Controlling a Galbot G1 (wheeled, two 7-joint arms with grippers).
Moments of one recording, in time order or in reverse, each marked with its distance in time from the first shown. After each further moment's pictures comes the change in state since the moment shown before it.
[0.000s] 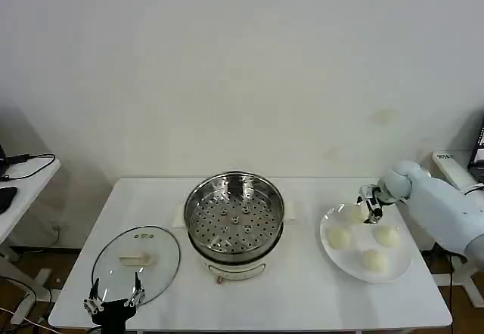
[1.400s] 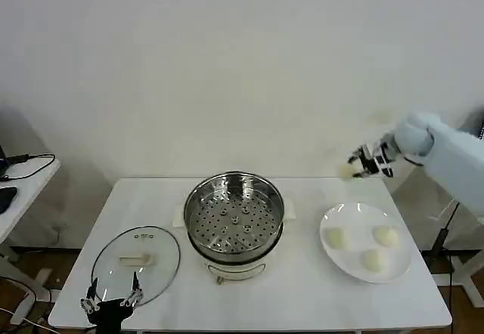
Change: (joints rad) left arm 0.030 0.051 -0.012 -0.054 -0.097 0.025 0.008; right arm 0.389 -0.112 -0.217 0.323 0.242 -0.011 -0.019
